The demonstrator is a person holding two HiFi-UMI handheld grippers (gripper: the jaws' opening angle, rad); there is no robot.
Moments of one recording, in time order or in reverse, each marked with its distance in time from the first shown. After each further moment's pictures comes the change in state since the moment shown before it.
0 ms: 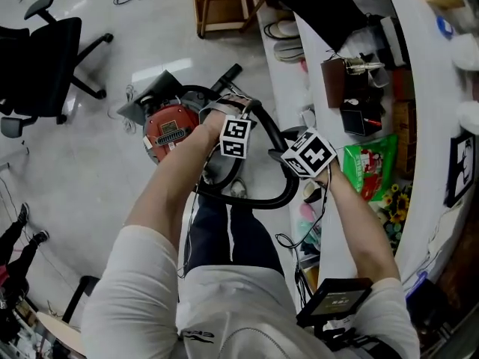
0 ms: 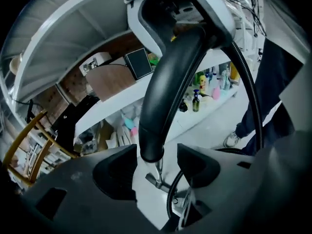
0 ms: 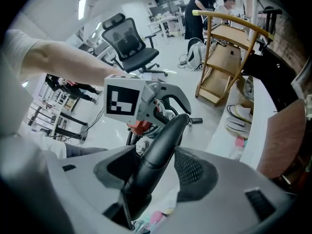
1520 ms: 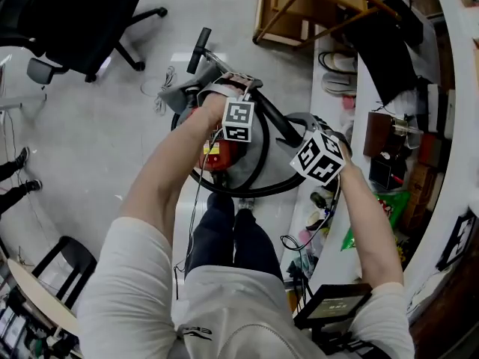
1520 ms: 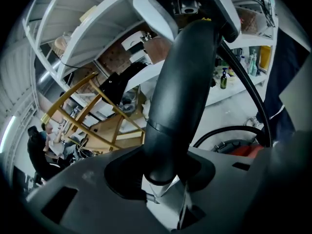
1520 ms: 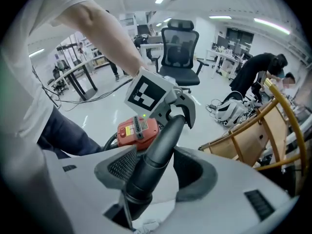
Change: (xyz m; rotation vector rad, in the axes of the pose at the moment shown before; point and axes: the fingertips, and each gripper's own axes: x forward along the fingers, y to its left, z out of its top) left arm -0.109 0.087 -0.171 -0.169 0.240 0.269; right arm 0.025 0.018 0.170 -0.701 -0.122 -0.080
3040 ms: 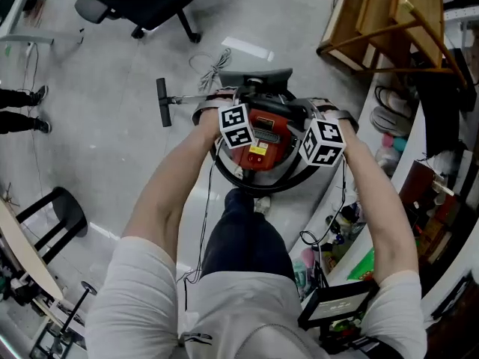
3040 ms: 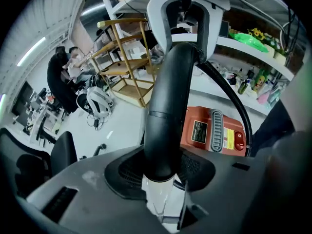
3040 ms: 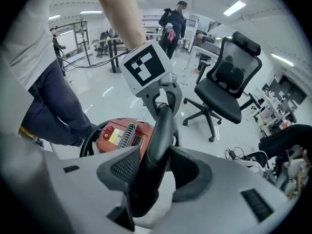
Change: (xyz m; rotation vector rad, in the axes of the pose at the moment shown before) left arm -0.074 -0.111 -0.223 -0.600 0.293 0.002; right arm 0.156 0.011 0.120 -0.606 -0.021 0.102
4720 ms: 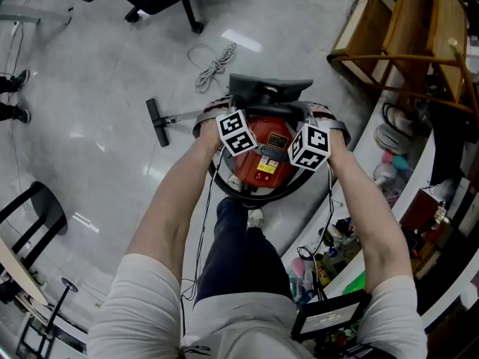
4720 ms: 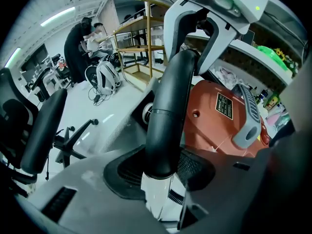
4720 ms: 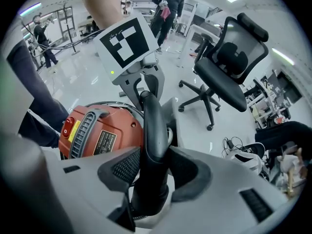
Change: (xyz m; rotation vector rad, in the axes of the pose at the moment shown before) left arm 0.083 -0.005 -0.088 -0.301 -0.017 -0.042; right arm 0.131 -0.035 -0.011 0.041 0.184 -0.074
